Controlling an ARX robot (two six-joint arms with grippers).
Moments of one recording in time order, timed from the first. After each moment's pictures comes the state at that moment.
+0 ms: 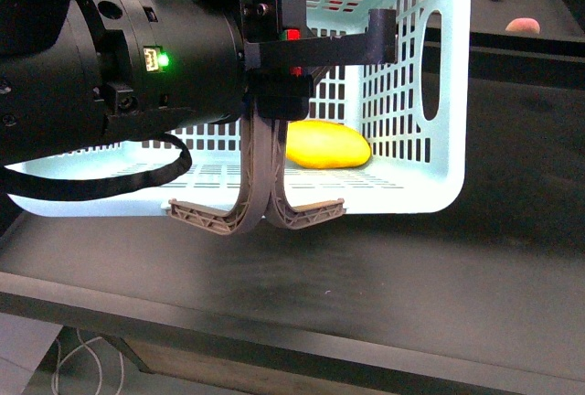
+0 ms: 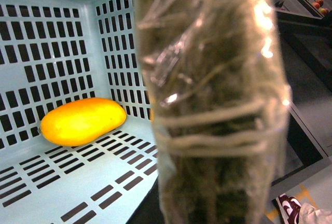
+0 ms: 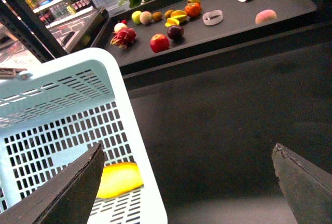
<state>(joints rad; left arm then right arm) -0.47 1.71 0.66 0.81 0.18 -0.26 0.10 1.06 0.35 0.49 0.09 0.39</state>
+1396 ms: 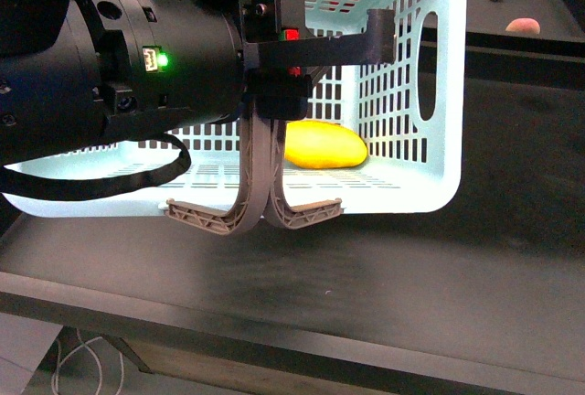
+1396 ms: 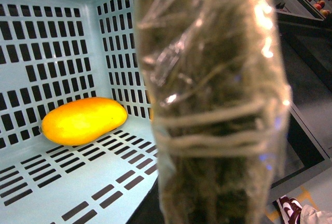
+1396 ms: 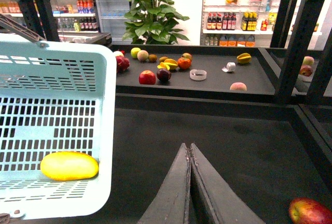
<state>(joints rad) -0.47 1.71 0.66 0.81 0.18 -0.26 0.00 0.32 0.01 0.32 0.00 0.00</state>
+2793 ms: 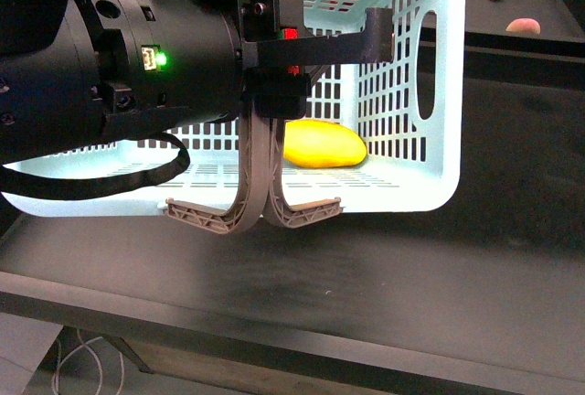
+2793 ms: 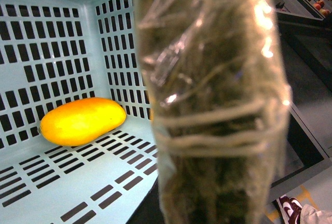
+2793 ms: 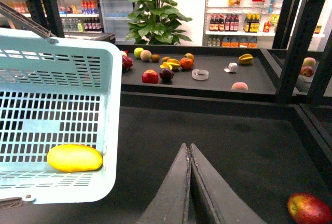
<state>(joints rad) -0.47 1.71 0.66 0.81 0.18 -0.26 0.00 0.01 0.01 0.00 0.00 0.00</state>
